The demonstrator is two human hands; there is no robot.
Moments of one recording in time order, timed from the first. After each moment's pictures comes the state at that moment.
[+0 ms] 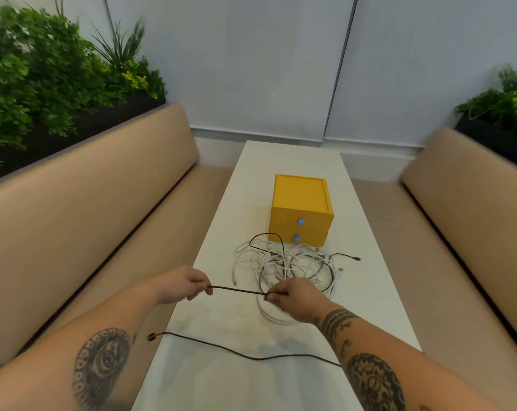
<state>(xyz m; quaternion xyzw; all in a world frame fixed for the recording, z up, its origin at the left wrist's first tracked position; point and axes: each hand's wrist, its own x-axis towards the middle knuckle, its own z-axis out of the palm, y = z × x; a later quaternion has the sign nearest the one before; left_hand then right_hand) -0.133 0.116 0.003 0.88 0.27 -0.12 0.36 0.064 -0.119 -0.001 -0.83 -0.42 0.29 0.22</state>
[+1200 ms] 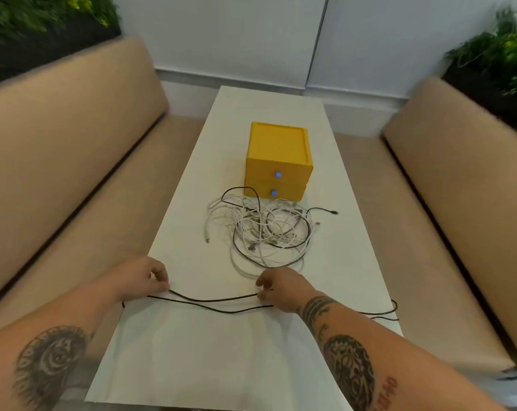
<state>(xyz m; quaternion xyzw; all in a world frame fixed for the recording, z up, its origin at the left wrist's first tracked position) -0.162 0.104 -0.068 0.90 0.31 -0.13 0.27 0.063 -0.162 -0.073 -0.86 -0.40 0.31 0.10</state>
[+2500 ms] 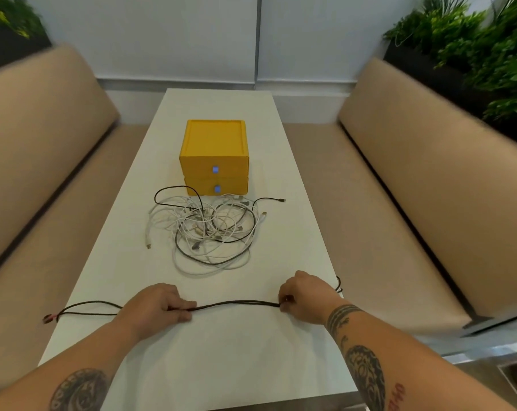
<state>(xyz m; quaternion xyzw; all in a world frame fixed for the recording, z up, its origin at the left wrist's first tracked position) -0.086 -0.024 -0.119 0.95 0.15 -0.10 0.25 0.130 -0.323 -0.083 -0.87 -0.44 0.22 0.05</state>
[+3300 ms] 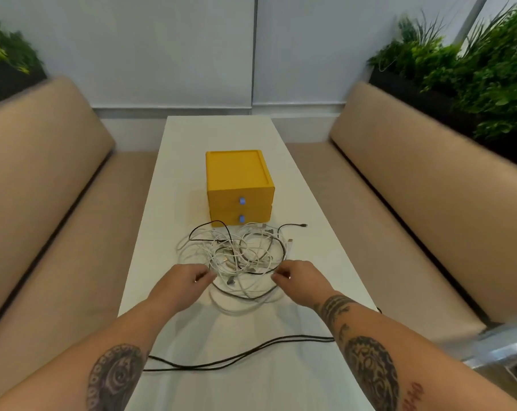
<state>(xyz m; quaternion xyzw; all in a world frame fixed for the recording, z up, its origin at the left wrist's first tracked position) -0.025 0.064 -0.055 0.92 0.21 -0.01 0.33 0.117 -0.188 -0.031 -0.92 -0.28 0.19 0.22</state>
